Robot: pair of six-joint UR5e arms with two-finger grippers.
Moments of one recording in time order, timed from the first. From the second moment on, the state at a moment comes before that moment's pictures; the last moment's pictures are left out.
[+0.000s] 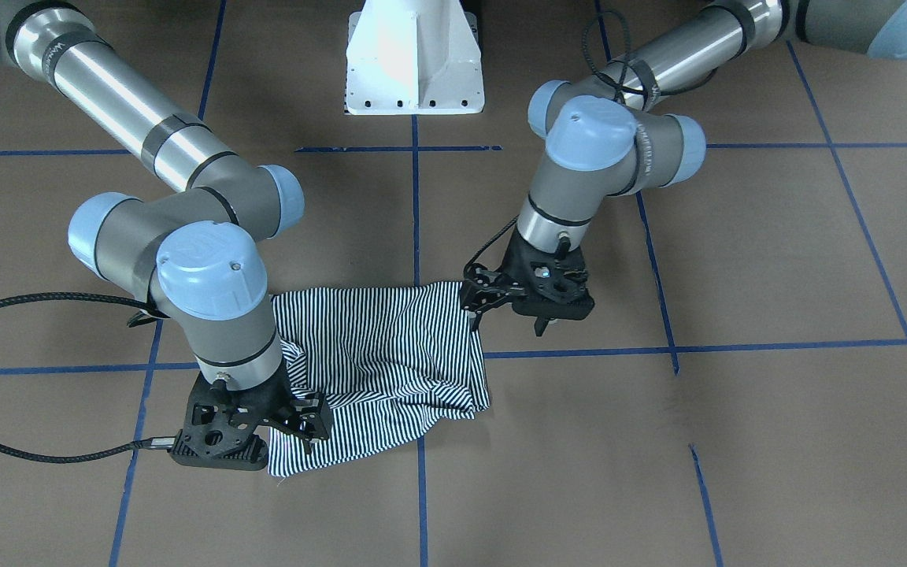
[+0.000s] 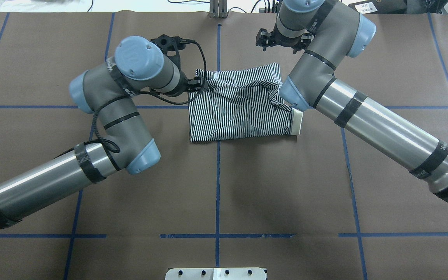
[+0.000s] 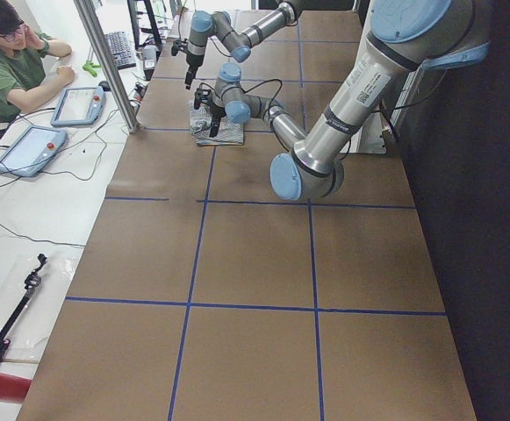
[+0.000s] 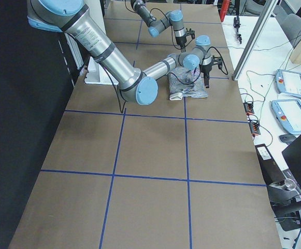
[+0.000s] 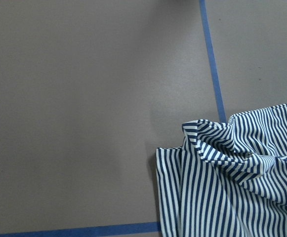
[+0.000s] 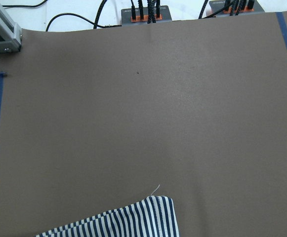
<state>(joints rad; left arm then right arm) -0.66 -2.38 -1.35 -1.96 -1.77 -1.21 0.86 -0.72 1.18 -1.28 1.85 1.07</state>
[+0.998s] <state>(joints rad) -0.62 -2.55 -1.05 -1.97 -1.66 -1.27 0.87 -0.79 1.26 -1.28 1.86 1.06</state>
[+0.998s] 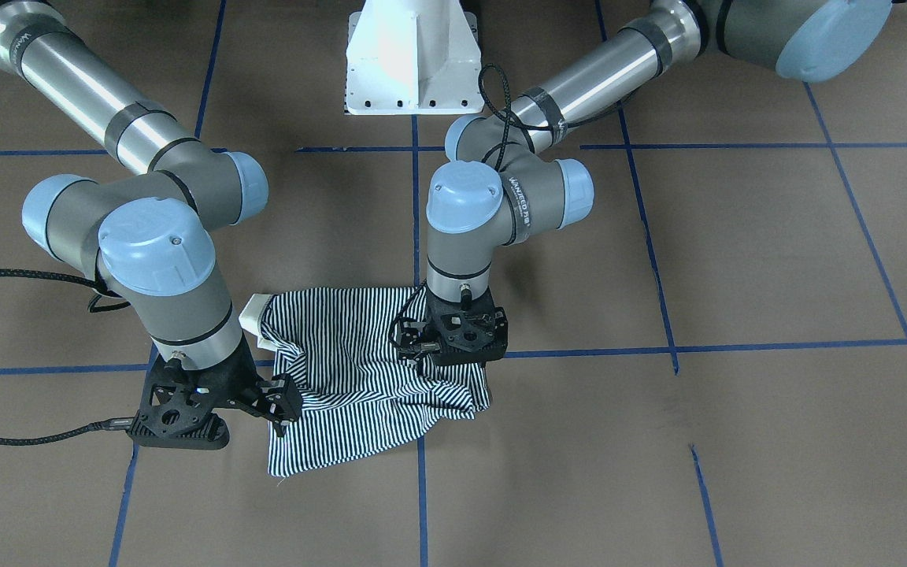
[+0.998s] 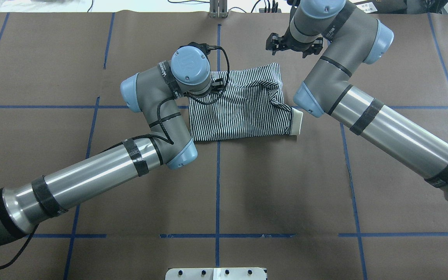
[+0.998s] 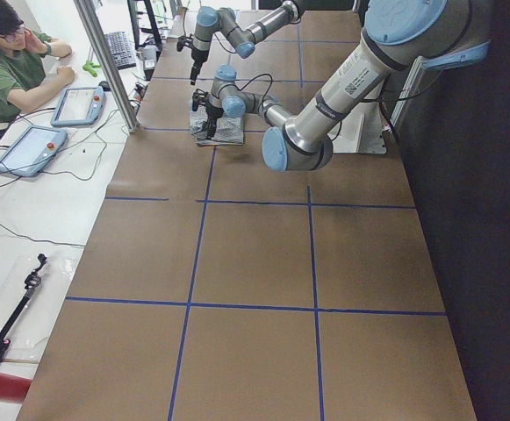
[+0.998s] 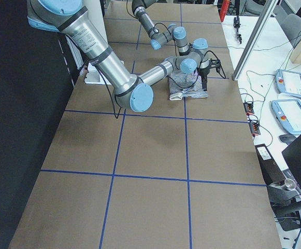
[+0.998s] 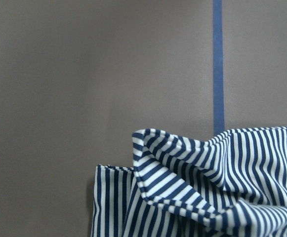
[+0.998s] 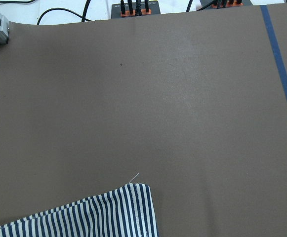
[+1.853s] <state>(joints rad) -0.71 -2.55 -0.91 -2.08 -1.59 -1.18 0.86 -0.82 1.28 -1.27 1.85 1.06</state>
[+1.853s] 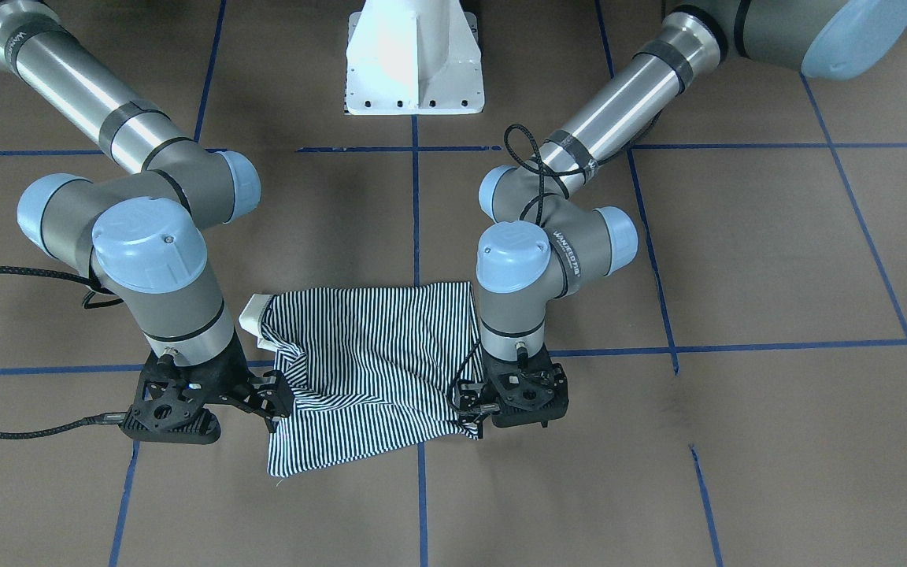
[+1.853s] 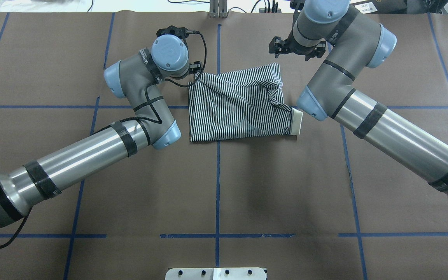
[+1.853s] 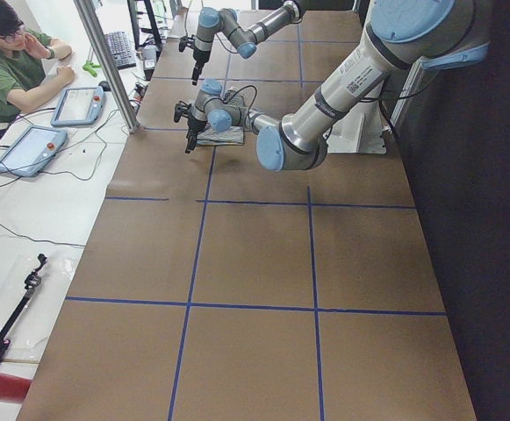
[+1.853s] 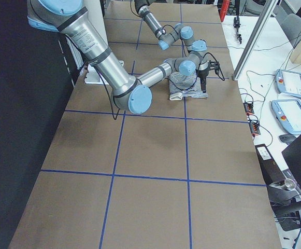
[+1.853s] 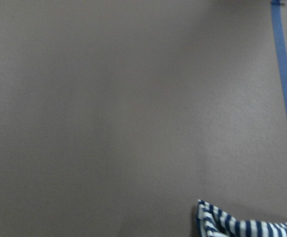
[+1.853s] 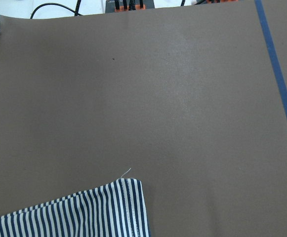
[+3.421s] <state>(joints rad) -1.06 -1.87 -1.94 -1.74 -2.02 -0.40 1.25 -1.33 1.82 -1.64 2.21 0.31</state>
